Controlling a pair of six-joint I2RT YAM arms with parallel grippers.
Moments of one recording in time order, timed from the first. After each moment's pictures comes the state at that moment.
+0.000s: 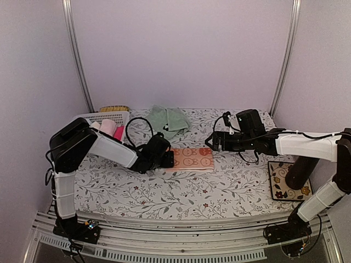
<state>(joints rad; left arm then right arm) -0.83 2.05 1.09 0.18 -0.41 -0.60 0.63 1.49 0.94 -0.07 -0.11 0.49</state>
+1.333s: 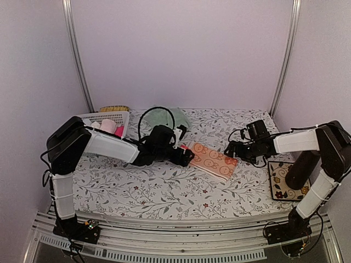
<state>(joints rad) -0.86 2.02 1.20 0.23 -0.07 -0.24 0.38 1.64 0.84 -0.09 -0.14 0.53</state>
